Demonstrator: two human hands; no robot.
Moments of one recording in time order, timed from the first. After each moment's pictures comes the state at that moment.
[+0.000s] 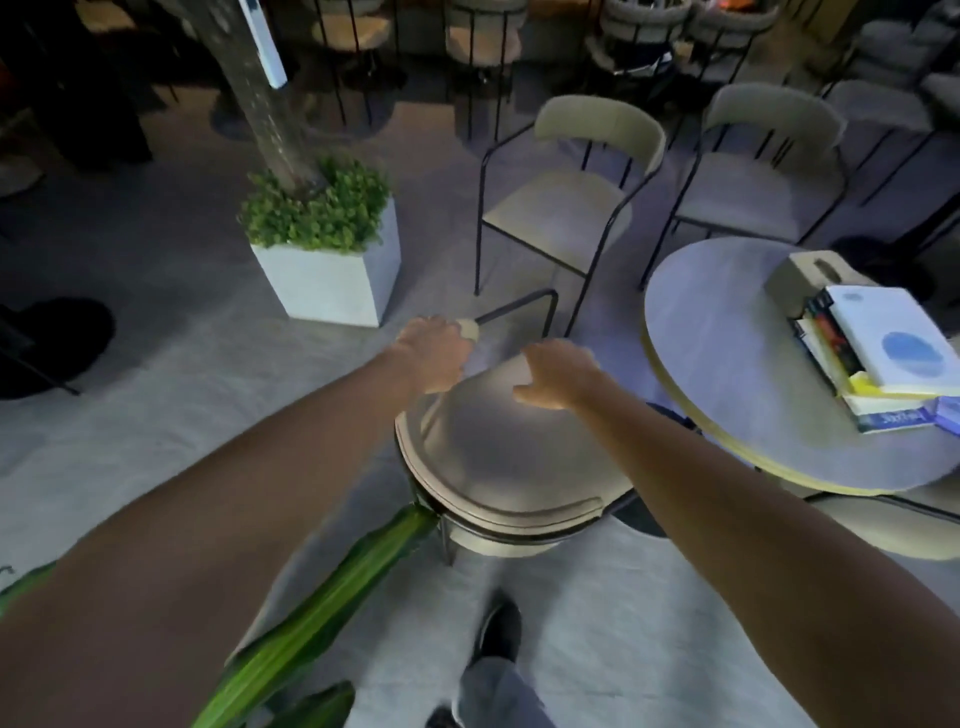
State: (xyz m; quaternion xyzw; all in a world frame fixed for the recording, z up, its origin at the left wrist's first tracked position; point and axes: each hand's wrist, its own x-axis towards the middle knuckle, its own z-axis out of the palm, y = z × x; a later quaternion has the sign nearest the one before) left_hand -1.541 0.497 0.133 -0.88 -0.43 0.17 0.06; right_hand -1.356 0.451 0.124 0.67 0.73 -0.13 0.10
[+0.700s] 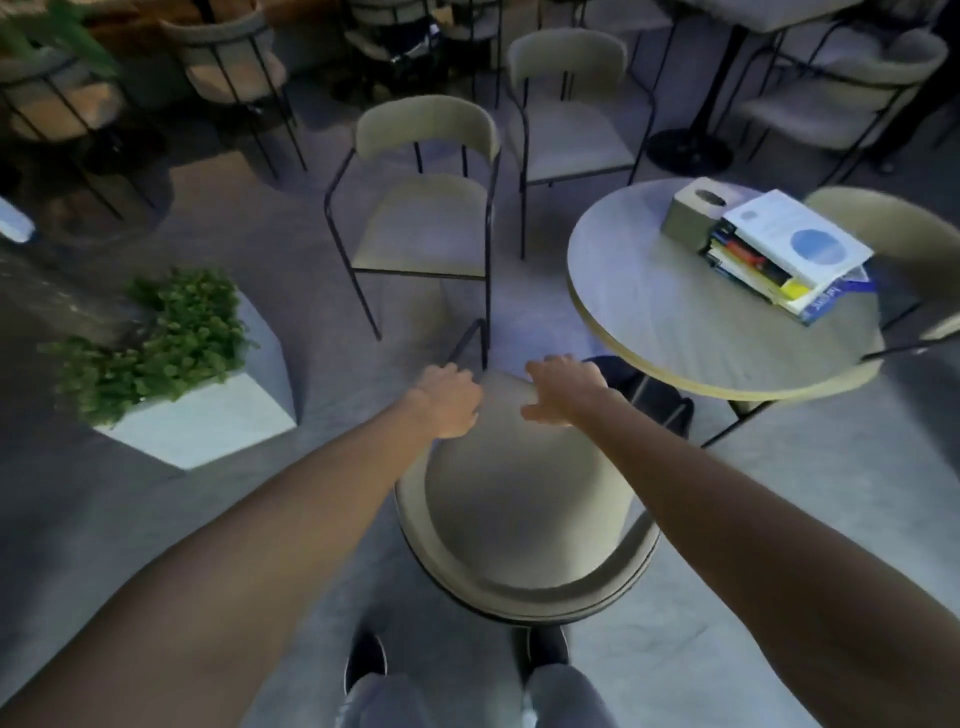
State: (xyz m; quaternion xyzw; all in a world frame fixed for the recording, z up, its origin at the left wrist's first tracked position) left_hand -1.488 0.655 0.108 -0.96 -0.17 0.24 0.06; right_hand -1.343 0.546 0.105 0.82 0.53 -0.17 0.08
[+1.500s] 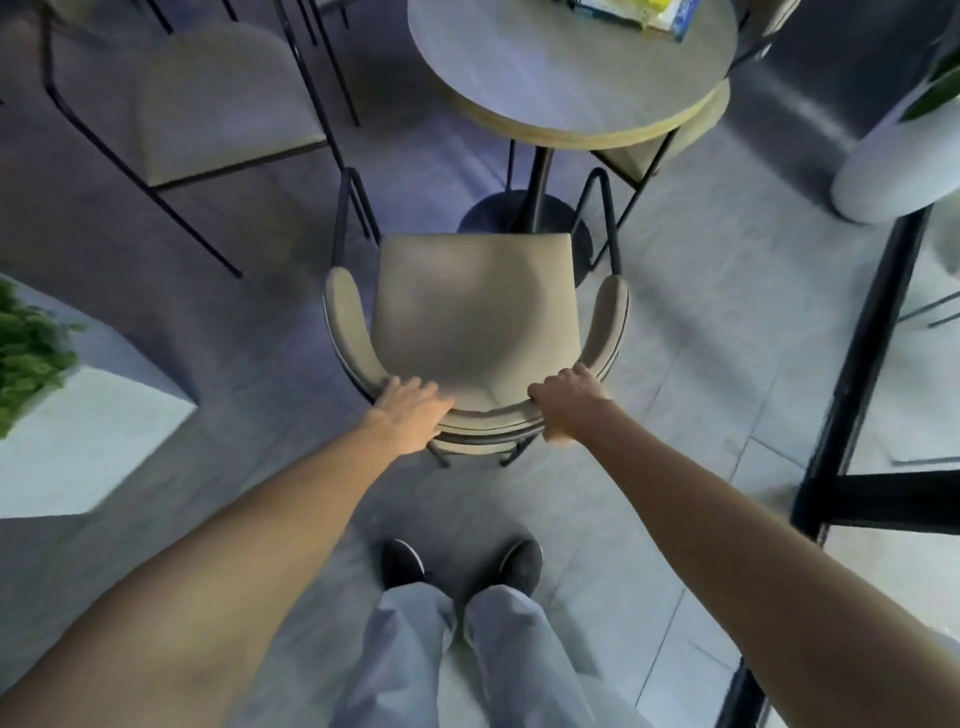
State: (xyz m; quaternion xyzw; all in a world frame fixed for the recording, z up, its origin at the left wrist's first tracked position) left_hand -1.623 0.601 -0.078 -0.94 0.07 0.32 0.07; right_hand -1.525 0.395 -0.067 0.86 0.37 -0.29 0.20
